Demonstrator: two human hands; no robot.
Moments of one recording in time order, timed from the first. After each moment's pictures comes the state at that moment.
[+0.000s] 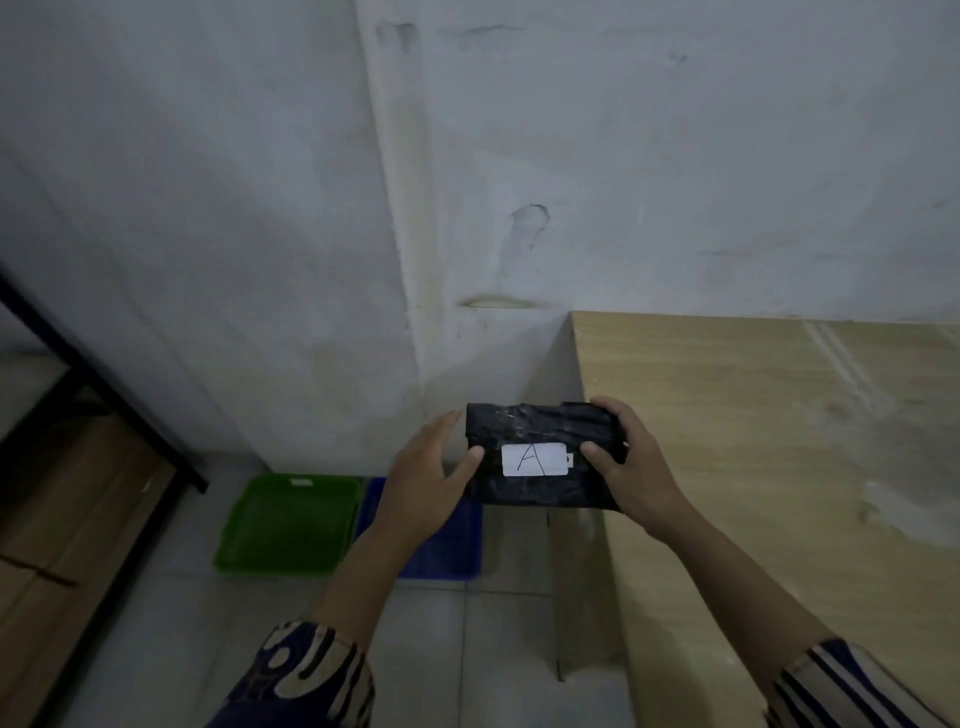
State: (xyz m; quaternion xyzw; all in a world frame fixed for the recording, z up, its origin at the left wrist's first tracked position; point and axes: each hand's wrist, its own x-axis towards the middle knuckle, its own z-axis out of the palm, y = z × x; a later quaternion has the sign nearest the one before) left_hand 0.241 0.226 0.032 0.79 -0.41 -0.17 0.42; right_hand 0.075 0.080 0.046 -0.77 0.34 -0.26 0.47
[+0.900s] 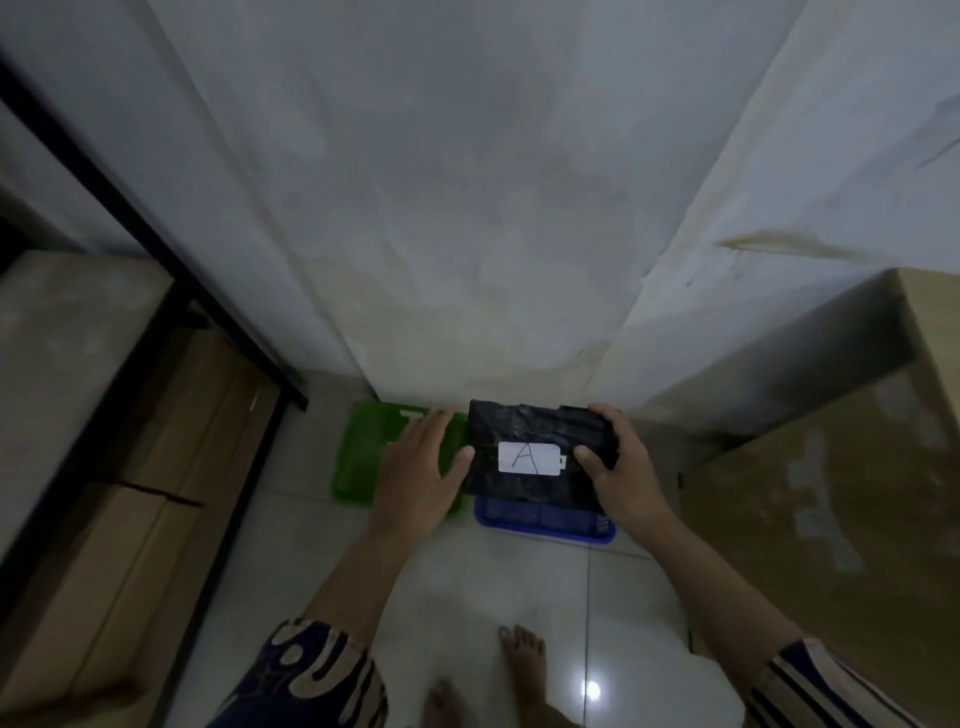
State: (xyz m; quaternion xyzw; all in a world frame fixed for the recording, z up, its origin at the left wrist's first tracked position) left_hand 0.541 0.355 -0.089 0.88 -0.32 -0.21 0.27; right_hand 0.394 0.197 -0.088 -0.73 0.39 -0.13 0.54
